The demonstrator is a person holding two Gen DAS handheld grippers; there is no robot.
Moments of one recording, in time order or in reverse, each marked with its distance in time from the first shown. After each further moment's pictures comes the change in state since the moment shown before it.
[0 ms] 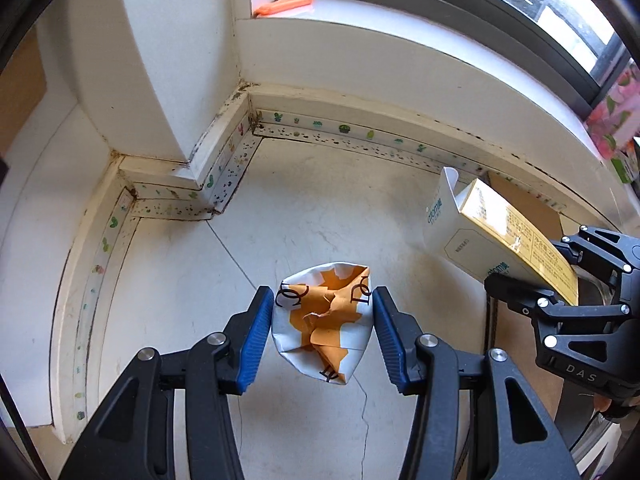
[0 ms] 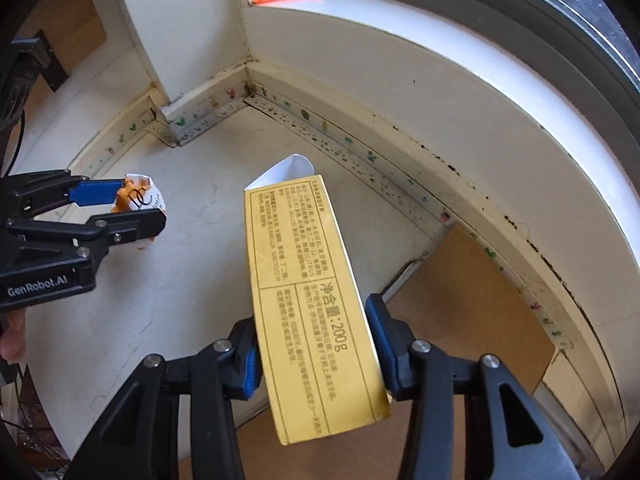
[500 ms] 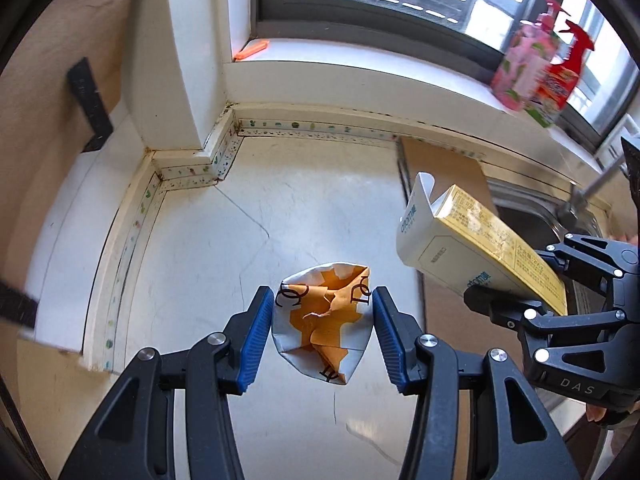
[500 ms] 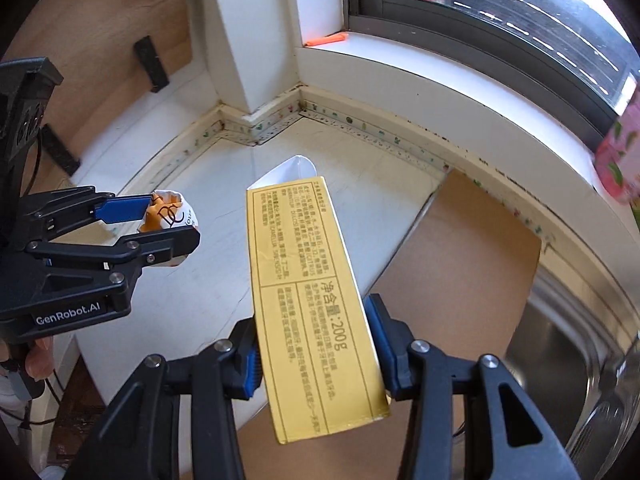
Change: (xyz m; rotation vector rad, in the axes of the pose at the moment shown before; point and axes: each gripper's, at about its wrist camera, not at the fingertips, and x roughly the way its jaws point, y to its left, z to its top) left arm -0.126 -0.007 -0.090 0.137 -0.076 -0.085; right arm -0.104 0.089 -0.082 0.142 -0.072 0.002
